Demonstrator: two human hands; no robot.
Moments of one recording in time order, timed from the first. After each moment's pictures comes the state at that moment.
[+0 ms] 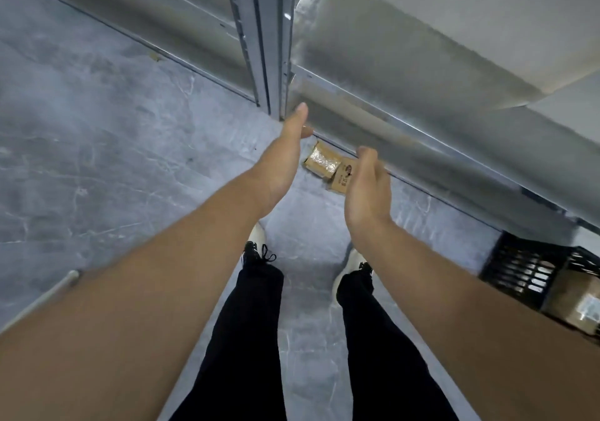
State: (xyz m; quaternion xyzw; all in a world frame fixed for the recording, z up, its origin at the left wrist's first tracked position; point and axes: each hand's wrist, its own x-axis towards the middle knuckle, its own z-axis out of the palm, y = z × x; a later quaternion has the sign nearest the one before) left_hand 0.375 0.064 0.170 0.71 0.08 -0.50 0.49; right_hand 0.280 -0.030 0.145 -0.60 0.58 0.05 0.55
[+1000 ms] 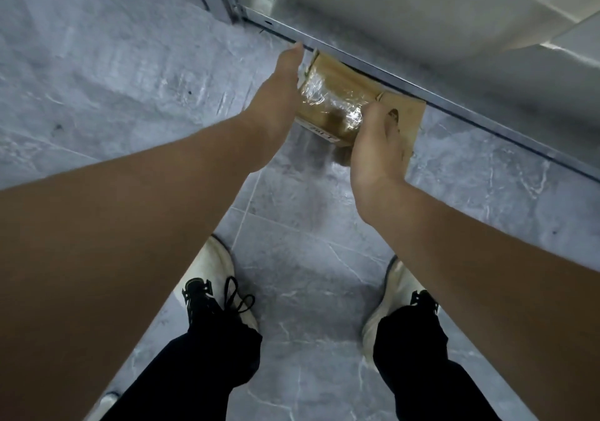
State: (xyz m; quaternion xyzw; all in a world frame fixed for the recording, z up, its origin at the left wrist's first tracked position) left_hand 0.397 -0.022 -0.279 0.72 0.11 -0.53 0.44; right_hand 0.286 -0.101 -0.305 -0.53 0.63 0.03 0.57
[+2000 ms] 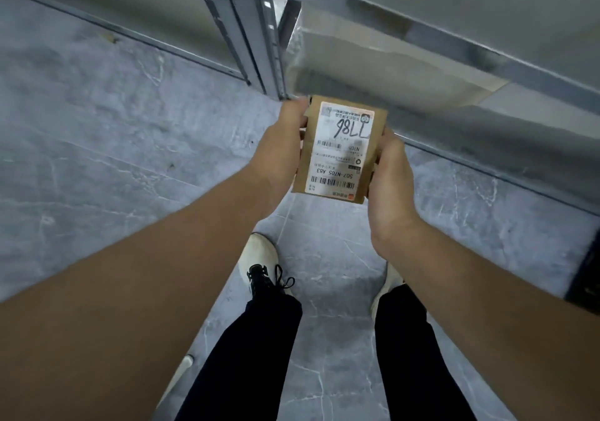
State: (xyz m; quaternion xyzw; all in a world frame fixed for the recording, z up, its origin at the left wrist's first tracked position) left_hand 0.393 0.037 -0.038 0.72 0.10 -0.48 0.50; right_hand 0.286 -0.052 -0.079 -0.52 0.55 0.00 0.66
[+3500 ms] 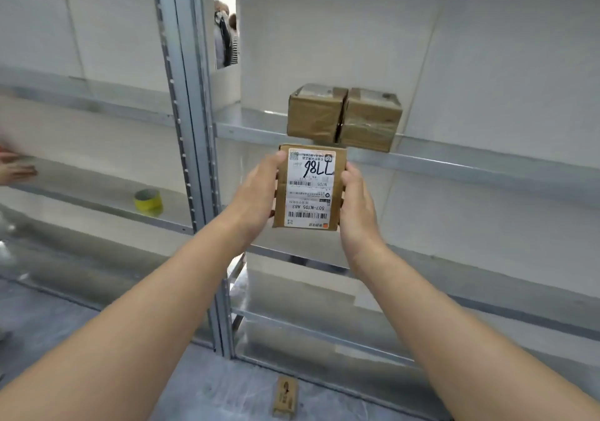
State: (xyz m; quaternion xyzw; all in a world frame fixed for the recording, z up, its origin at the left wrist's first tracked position) left_hand 0.174 0.047 0.727 0.68 -0.27 -0.18 0.65; right_hand 0.104 -0.083 0.684 -0.67 0.24 -0.32 0.62
